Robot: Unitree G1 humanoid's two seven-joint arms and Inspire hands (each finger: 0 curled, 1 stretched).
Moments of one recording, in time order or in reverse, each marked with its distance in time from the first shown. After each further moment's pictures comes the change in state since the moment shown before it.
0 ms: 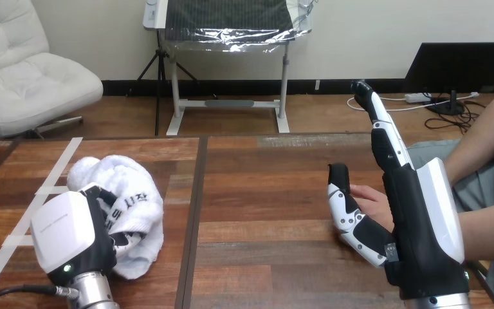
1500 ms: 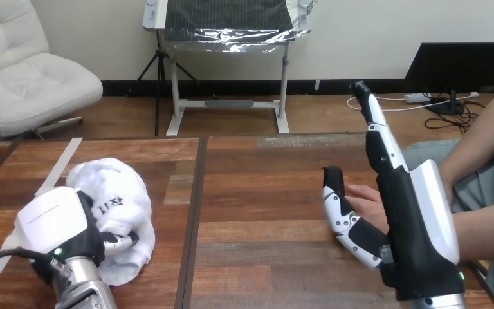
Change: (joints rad) left arm 0.024 -0.015 -0.009 -0.297 0.229 0.458 -0.444; right arm -0.001 -0.001 0.010 0.006 -0.012 0.000 0.000
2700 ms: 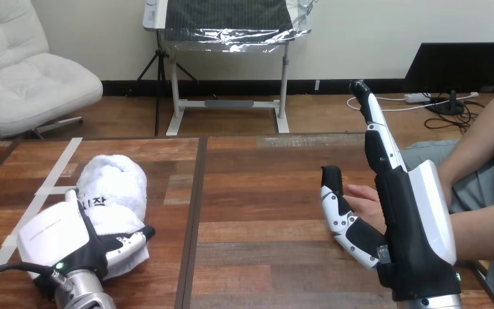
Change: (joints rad) left arm 0.077 -0.054 0.000 -0.119 0.110 0.084 -0.156; right arm -0.002 0.000 0.018 0.010 -0.005 -0.001 -0.019
